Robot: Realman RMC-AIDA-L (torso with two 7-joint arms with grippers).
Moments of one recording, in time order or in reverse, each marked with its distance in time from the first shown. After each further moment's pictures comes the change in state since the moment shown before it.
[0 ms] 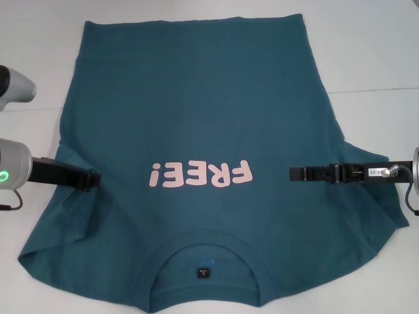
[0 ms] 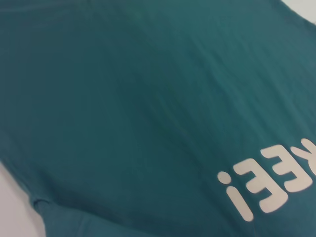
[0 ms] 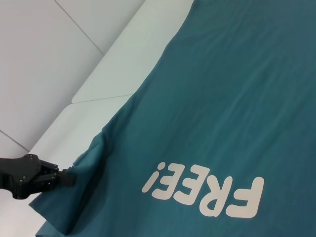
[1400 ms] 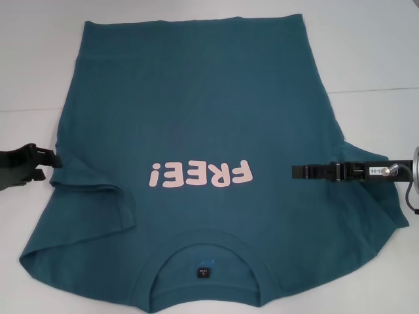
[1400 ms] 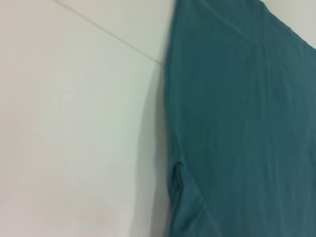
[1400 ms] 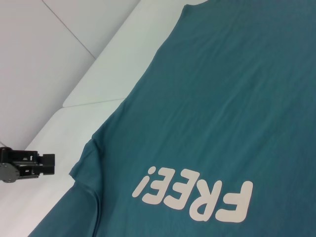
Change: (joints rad) left arm -0.015 0.086 -0.283 -0.190 -0.034 -0.067 -0.471; right arm -0.001 0.002 0.005 0.003 -0.002 0.026 -0.006
